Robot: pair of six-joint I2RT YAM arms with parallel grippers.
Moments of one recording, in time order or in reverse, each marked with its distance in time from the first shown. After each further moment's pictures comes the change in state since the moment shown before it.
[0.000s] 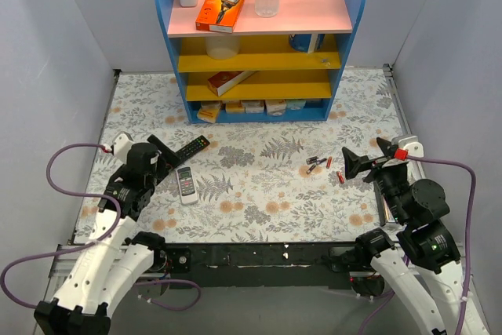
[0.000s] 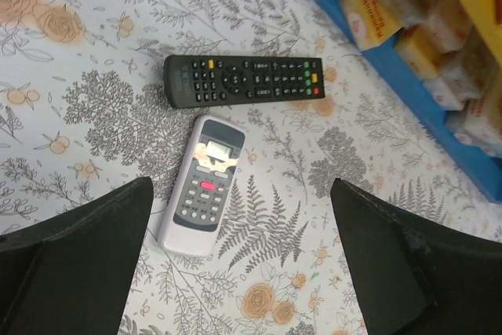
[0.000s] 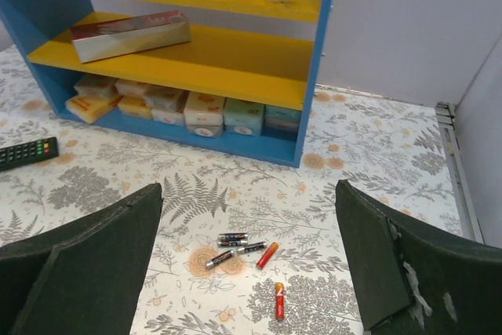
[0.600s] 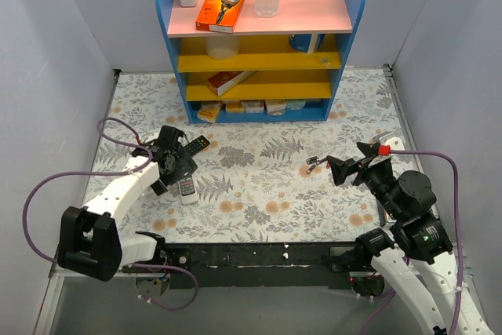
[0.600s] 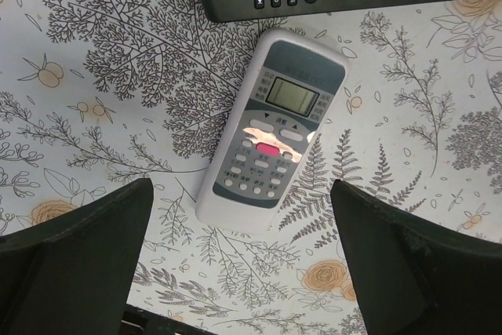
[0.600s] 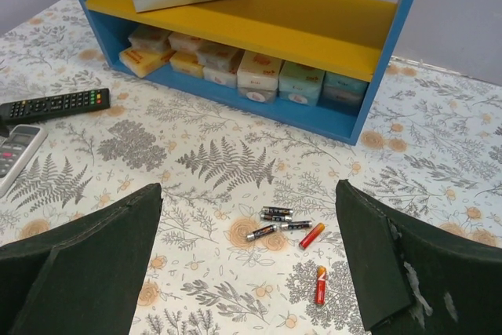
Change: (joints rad) left arm 0.000 0.531 0.080 -0.112 0.144 -0.006; right arm 0.000 0.046 -0.036 -0.014 -0.185 0.040
